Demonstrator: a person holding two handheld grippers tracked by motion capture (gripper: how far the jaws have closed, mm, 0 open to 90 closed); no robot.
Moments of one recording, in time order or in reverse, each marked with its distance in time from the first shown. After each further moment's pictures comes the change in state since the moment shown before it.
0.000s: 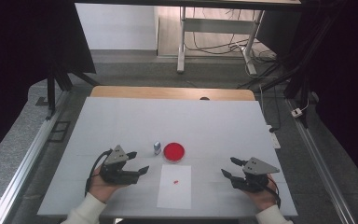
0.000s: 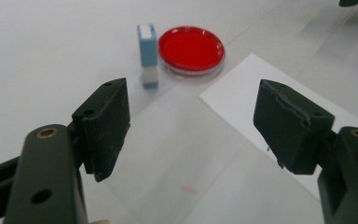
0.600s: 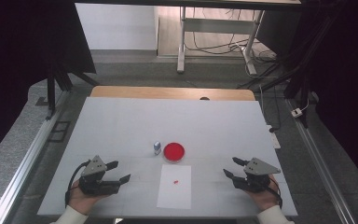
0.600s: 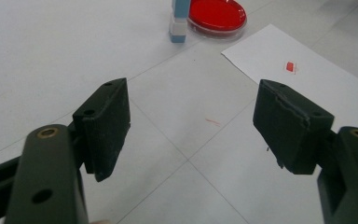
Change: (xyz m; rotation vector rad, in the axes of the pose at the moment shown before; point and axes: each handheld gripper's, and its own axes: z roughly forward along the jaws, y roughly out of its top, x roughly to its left) left arm 0.014 -0.041 -0.032 0.007 0.033 -0.069; right arm -0.003 -0.003 -0.003 0.020 -0.023 -0.019
